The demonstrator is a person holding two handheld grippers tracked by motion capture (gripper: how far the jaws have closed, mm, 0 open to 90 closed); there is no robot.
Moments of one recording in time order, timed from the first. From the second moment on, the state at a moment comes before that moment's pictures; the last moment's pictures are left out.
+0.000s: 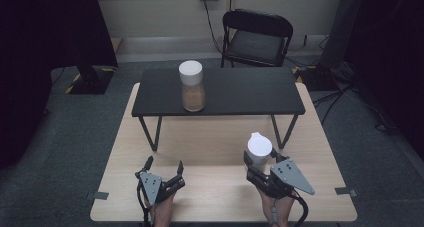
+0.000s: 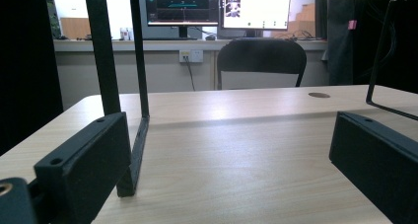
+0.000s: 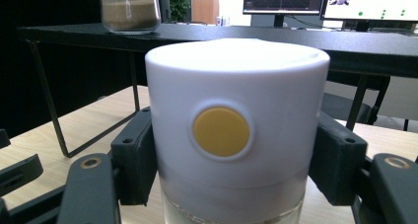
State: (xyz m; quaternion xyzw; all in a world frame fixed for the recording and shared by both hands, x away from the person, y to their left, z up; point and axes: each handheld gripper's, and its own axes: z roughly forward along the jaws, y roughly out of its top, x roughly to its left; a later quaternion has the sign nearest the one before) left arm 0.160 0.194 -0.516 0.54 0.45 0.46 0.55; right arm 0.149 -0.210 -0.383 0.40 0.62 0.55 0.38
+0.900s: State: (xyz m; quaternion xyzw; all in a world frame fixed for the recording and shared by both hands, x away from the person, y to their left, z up) left arm 0.160 0.193 -0.516 0.53 0.45 0.46 0.55; right arm 0.190 -0.211 -0.329 0.38 0.62 0.57 0.38
